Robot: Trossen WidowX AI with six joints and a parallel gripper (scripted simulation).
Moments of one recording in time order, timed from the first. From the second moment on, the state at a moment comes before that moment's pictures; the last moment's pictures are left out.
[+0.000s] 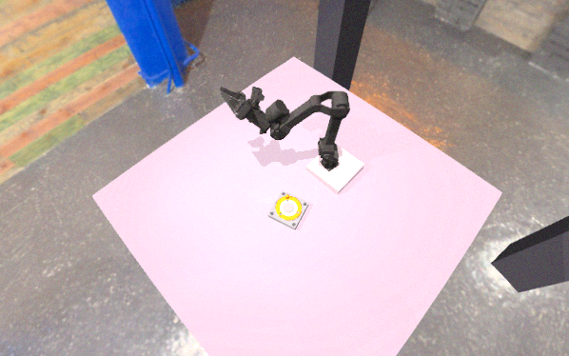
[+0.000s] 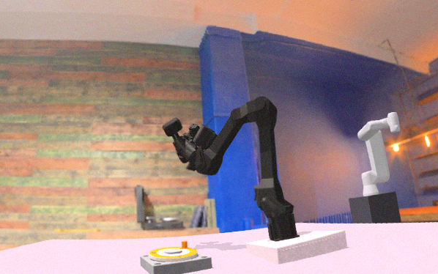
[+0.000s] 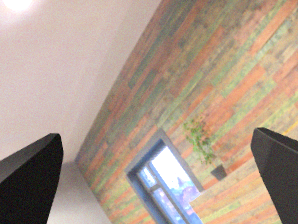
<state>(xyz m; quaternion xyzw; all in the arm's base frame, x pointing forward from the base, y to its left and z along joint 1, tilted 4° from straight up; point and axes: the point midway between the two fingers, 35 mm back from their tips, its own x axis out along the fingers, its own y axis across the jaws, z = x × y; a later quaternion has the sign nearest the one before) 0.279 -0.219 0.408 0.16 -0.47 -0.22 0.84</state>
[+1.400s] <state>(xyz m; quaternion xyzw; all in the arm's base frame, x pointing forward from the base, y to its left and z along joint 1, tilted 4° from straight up) 0.351 -0.007 0.134 0.04 0.45 -0.07 0.89</state>
